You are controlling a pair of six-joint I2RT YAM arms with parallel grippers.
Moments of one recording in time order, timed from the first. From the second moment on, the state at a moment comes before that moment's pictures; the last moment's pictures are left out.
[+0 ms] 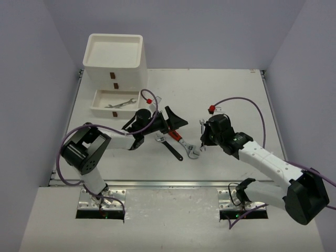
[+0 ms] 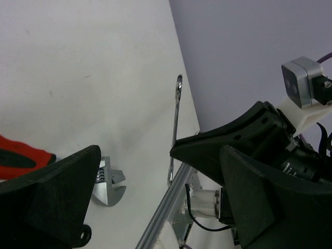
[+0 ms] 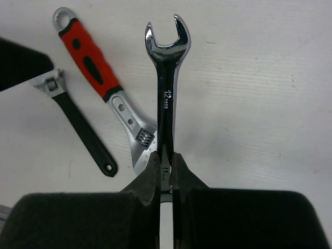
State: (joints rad) left arm -0.58 1.67 0.69 0.77 0.41 -1.04; right arm 0.56 1.13 0.64 -0.32 0.17 0.49
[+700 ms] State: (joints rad) left arm -0.72 1.86 0.86 0.97 0.43 -1.09; right arm 0.62 1.06 0.74 -0.36 0.04 0.36
